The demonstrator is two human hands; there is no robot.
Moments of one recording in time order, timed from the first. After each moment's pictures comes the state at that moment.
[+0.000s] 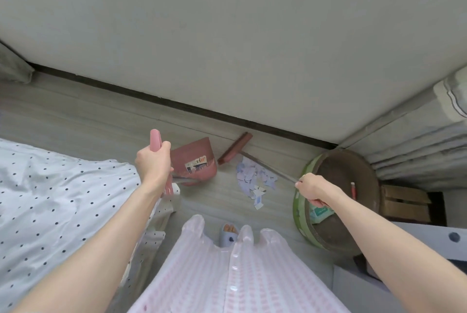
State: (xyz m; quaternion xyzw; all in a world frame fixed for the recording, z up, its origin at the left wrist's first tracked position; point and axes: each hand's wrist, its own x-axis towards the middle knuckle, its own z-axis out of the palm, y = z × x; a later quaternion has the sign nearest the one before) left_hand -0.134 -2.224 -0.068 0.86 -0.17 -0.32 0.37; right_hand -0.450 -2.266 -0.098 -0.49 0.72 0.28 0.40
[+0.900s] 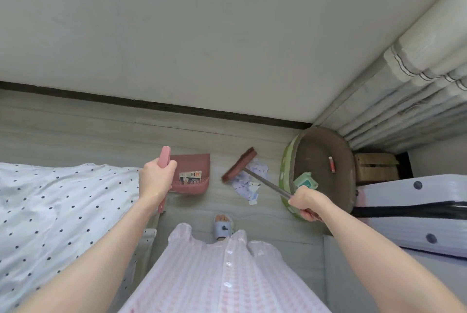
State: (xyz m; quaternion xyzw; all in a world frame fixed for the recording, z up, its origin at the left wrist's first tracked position) left_hand -0.165 -2.165 -0.096 0.83 -0.36 -0.37 0.23; right_hand -0.482 -2.166 -0.100 -0.32 0.76 0.28 0.49
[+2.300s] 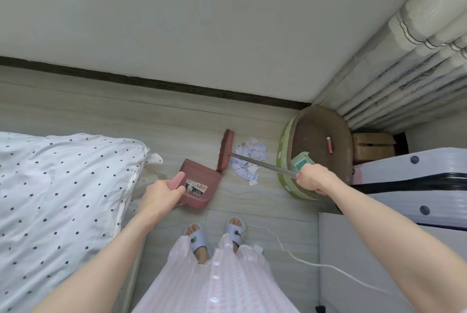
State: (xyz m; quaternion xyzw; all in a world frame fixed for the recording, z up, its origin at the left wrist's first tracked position) left_hand -0.179 -2.059 -0.126 0.81 -0.41 -0.41 0.00; right_hand -0.507 -2.130 -0.126 -0.53 0.71 0.35 0.31
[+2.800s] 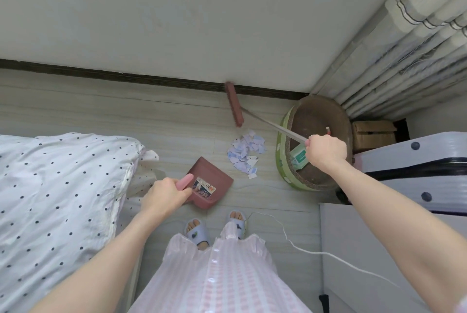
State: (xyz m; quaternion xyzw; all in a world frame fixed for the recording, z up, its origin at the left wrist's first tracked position) left_hand -0.201 -2.060 -0.136 0.78 -0.49 -0.38 -0.09; right_hand -0.535 -2.147 -0.130 -0.60 0.75 0.25 0.11
